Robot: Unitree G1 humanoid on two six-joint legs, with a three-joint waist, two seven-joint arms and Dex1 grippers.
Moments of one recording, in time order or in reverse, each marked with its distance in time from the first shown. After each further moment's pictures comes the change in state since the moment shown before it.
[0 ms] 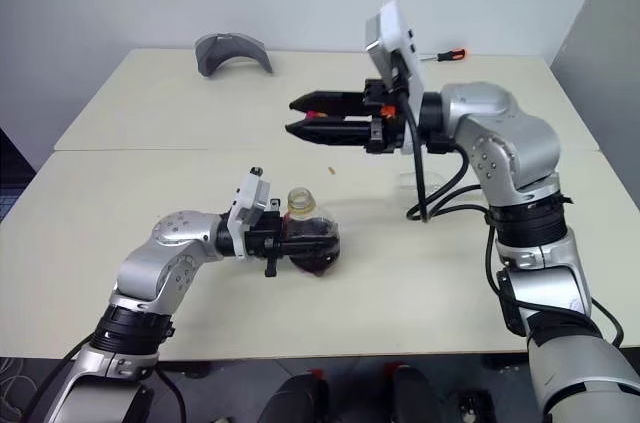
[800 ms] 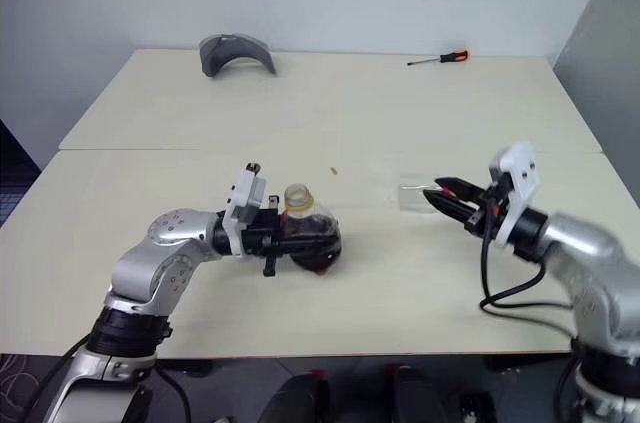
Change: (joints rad) left arm -0.023 -0.025 0.009 -0.006 -0.015 -0.002 0.023; right arm 0.930 -0.037 -0.429 -0.599 -0.020 0.211 -0.618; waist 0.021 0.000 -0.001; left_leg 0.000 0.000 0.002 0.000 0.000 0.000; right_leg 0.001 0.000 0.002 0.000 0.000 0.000
